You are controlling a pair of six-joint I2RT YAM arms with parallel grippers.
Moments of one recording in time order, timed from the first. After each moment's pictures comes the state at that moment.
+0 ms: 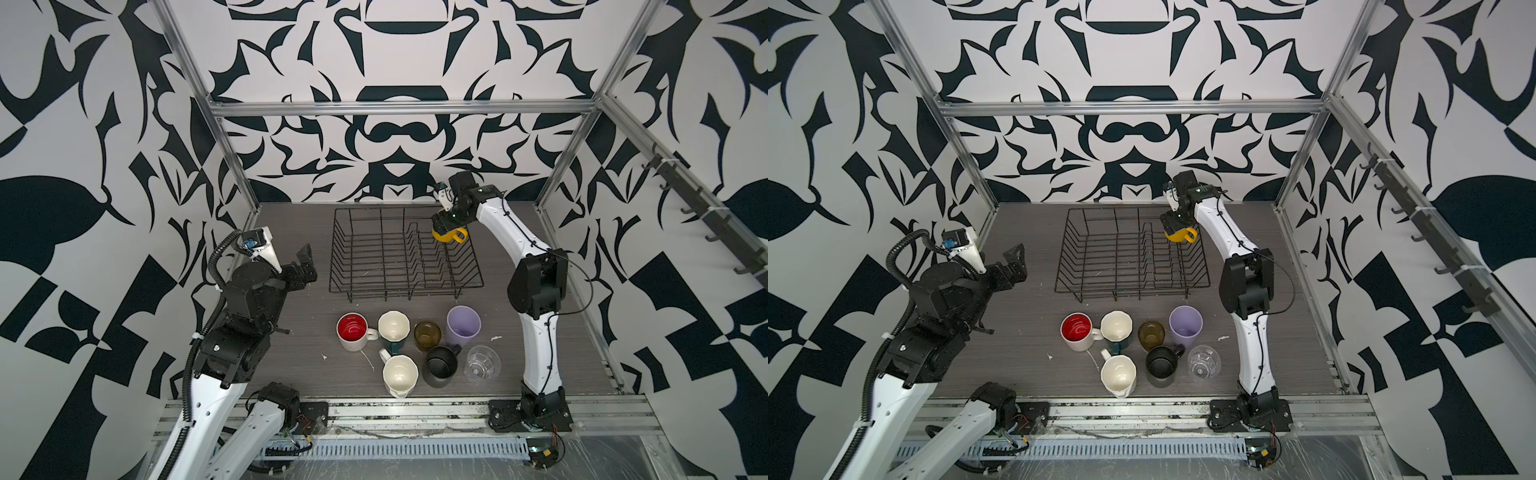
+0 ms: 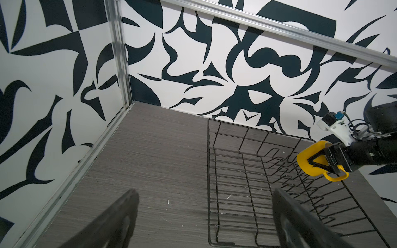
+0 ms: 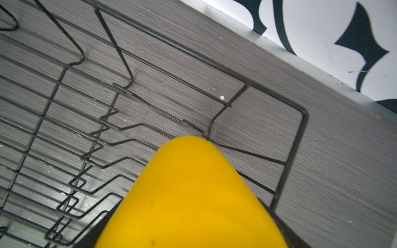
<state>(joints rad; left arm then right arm) -0.36 0.68 0.97 -0.53 -0.30 -0.31 0.30 2.22 2.16 -0.98 -0.03 -0.17</state>
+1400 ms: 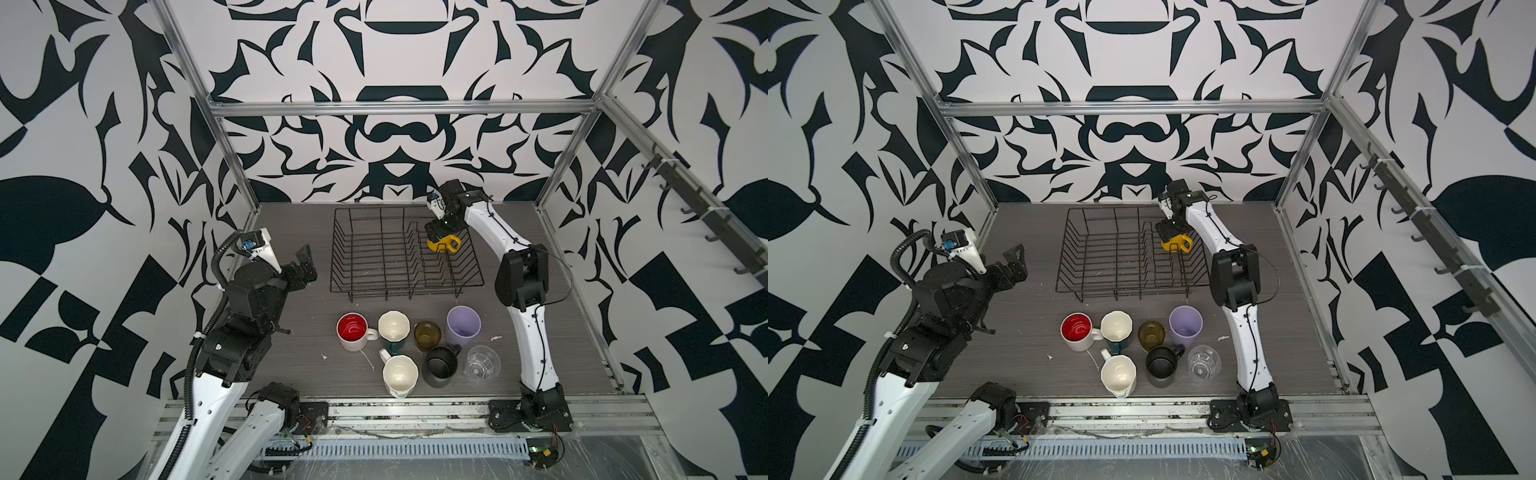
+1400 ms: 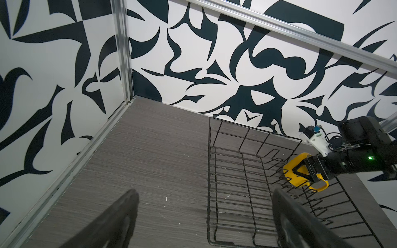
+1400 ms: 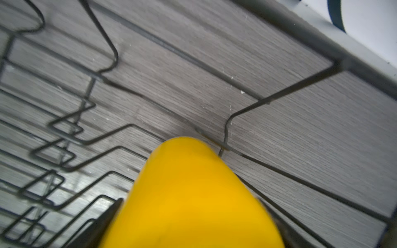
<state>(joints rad) -0.36 0.68 0.96 -0.53 -0.32 -0.36 0.31 2.36 2.24 -1.00 -0.02 -0.18</state>
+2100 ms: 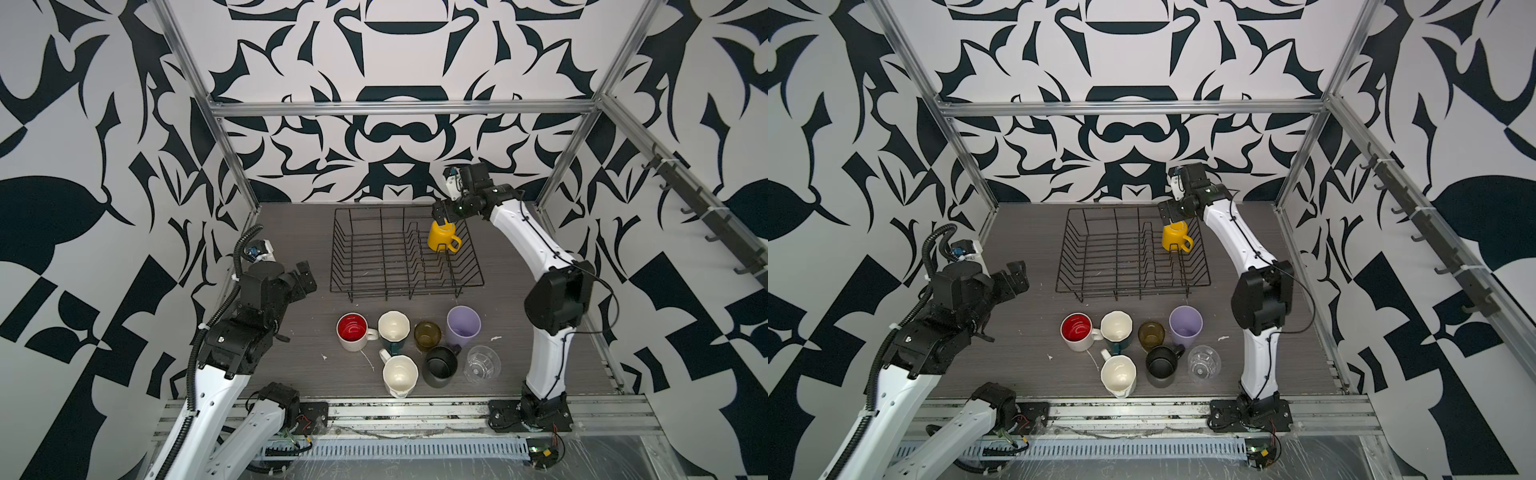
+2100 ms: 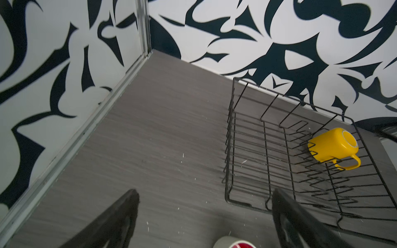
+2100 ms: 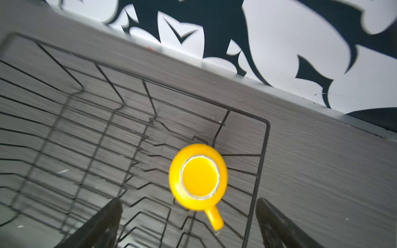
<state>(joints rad) -0.36 0.72 0.99 -0.82 -0.34 -0.50 0.31 1.93 1.92 -0.79 -0.09 -0.02</state>
